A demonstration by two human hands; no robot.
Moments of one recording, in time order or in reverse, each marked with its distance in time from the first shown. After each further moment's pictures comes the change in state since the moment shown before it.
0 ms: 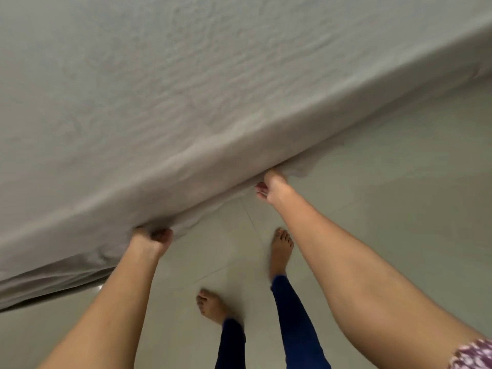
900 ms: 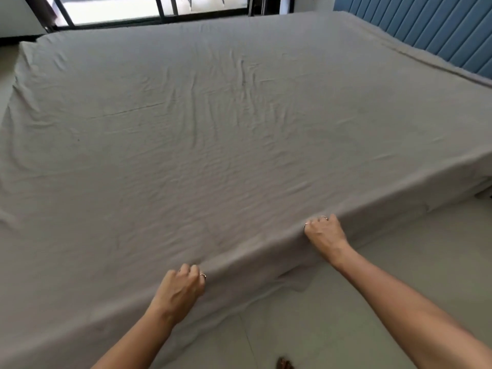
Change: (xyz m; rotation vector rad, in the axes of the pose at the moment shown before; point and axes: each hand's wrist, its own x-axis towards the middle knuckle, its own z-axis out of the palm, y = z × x) left_hand -0.109 0.039 0.079 2.057 -0.185 2.183; right_hand -0.045 -0.154 -0.105 -1.833 0.692 -1.393
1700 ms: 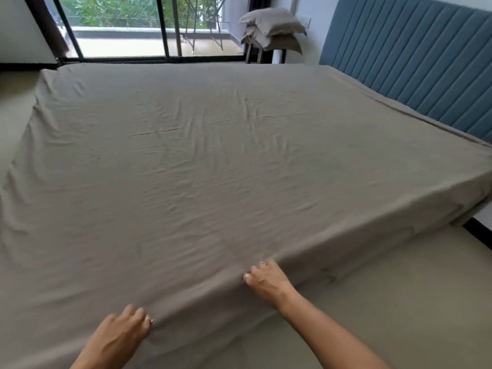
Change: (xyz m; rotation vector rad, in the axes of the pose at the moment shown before) left_hand -0.134 -0.090 0.026 -0.113 0.115 -0.053; right_hand -0.019 -0.169 -0.065 0.000 -0.088 -0.374
